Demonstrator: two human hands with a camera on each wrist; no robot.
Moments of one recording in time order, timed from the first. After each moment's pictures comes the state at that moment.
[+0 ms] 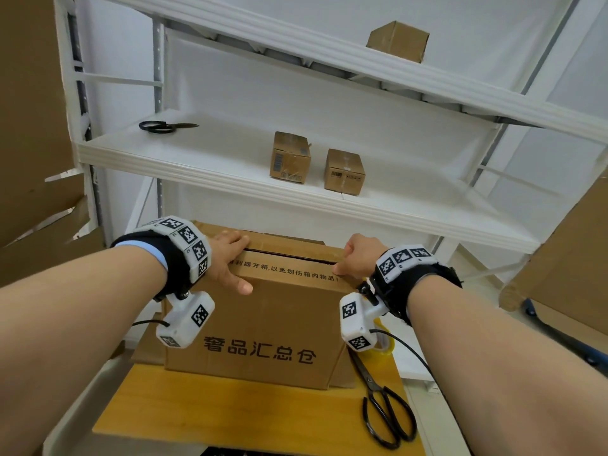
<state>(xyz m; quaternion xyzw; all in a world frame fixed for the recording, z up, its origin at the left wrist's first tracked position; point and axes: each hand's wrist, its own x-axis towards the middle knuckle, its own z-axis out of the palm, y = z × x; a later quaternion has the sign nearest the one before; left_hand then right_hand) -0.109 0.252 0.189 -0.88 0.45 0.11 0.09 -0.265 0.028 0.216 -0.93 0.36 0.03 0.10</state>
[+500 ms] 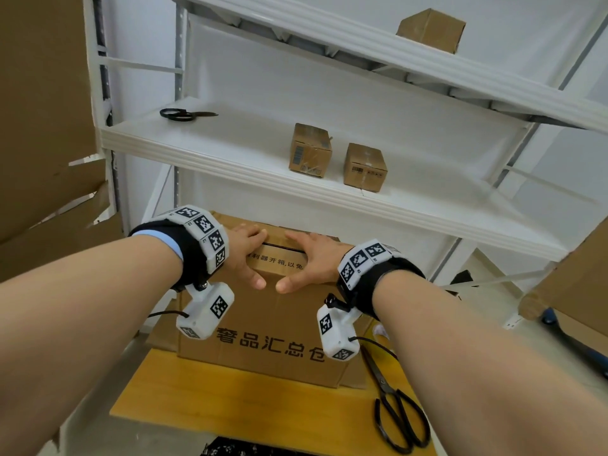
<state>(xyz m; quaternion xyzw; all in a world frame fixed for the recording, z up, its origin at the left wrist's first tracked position) -0.100 0.254 0.183 -0.89 0.44 0.12 0.08 -0.206 0.088 0.194 -0.98 0.16 0.14 0.05</state>
